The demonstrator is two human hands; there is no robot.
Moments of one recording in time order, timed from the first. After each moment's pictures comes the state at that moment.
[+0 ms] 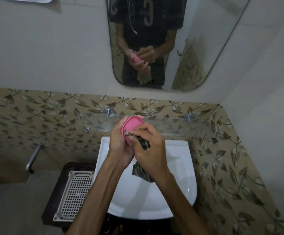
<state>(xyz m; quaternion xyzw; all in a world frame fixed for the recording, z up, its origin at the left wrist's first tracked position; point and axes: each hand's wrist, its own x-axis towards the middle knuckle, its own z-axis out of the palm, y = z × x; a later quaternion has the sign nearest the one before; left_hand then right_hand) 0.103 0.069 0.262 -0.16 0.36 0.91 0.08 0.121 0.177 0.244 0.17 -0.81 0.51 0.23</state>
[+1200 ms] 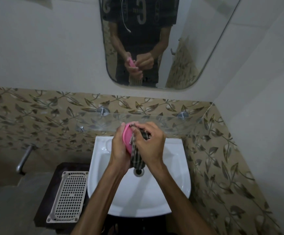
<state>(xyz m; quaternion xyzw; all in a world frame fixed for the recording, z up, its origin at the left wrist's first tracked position) 0.116 0.089 0.244 -0.19 0.39 0.90 0.08 0.097 0.181 0.229 0.06 -0.82 0.52 0.25</state>
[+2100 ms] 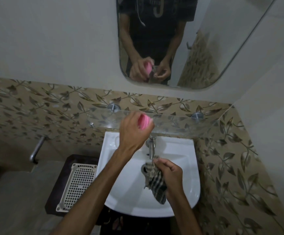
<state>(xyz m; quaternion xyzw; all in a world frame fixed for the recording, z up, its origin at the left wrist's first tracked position) 0.048 0.068 0.197 0.01 0.88 0.44 -0.19 0.154 0.216 0.181 -0.28 -0.57 0.76 -0.08</state>
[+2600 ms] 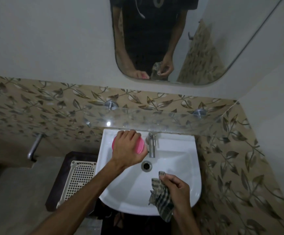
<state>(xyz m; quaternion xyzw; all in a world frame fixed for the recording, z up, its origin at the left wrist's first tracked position) 0.063 0.042 0.105 0.12 0.95 0.23 -0.19 0.177 0.247 0.124 -0.33 -0.62 0.70 -0.09</state>
